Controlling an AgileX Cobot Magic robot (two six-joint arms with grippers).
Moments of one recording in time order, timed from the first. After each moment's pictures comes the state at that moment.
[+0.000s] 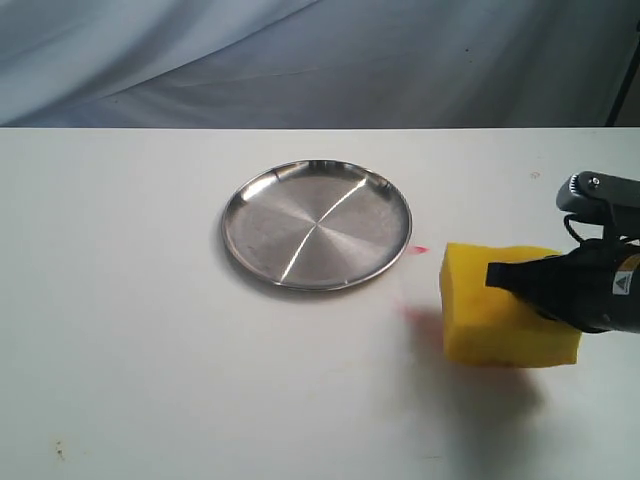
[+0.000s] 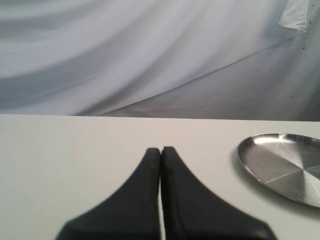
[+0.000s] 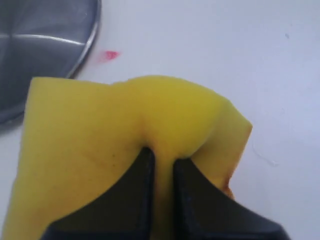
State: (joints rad) left arm -0.03 0.00 0.00 -0.04 0.15 0.01; right arm 0.25 1.45 -0.53 -0.06 0.03 0.42
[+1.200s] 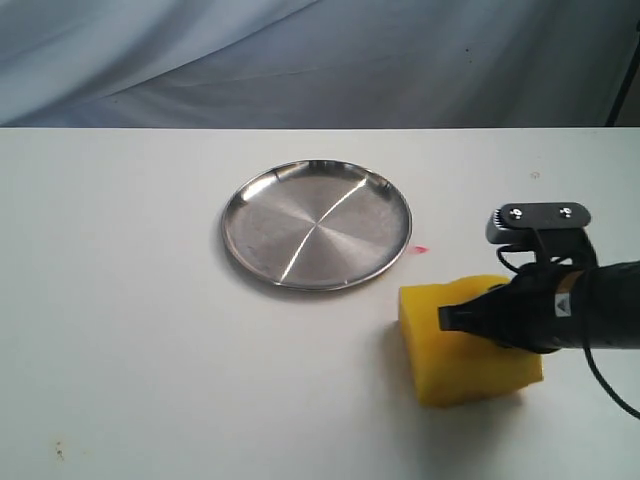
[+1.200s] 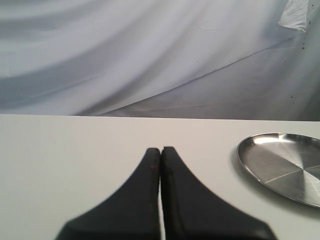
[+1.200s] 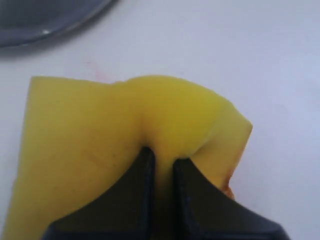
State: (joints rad) left arm -0.03 0.00 0.00 -0.04 0.15 0.01; right arm 0.40 1.55 -0.58 -0.13 0.08 0.39
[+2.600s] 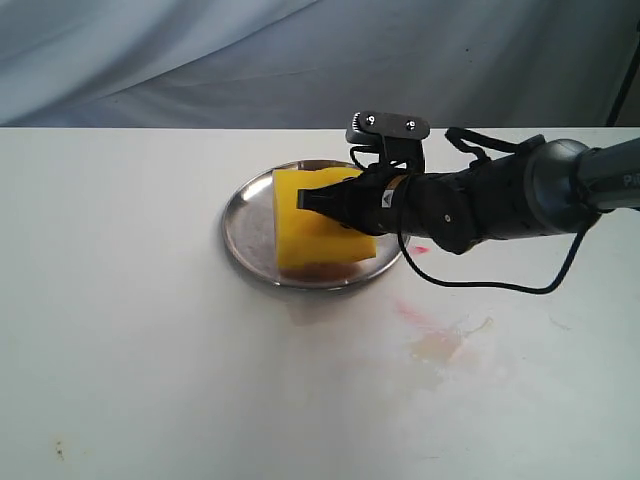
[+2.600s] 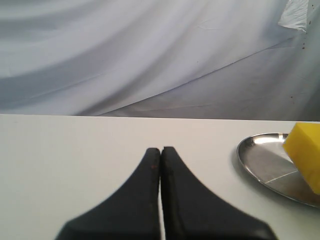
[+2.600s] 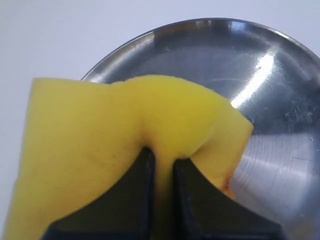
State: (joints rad) left arm -0.03 0.00 0.00 -0.04 0.15 0.01; right arm 0.53 2.02 -1.14 0.03 -0.15 0.37
